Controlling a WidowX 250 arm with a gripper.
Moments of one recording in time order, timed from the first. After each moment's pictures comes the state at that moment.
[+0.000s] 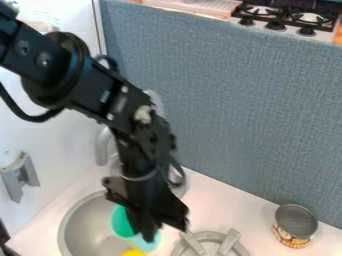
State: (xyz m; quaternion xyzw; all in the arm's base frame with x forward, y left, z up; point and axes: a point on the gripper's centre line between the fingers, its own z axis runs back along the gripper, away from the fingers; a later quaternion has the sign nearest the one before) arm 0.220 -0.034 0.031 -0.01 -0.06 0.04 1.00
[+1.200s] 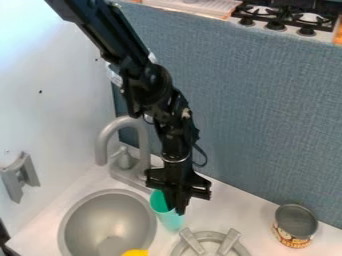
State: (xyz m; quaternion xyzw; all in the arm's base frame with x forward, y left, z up) arm 0.326 -0.025 -0.049 -0.03 -0.01 0.09 1.00
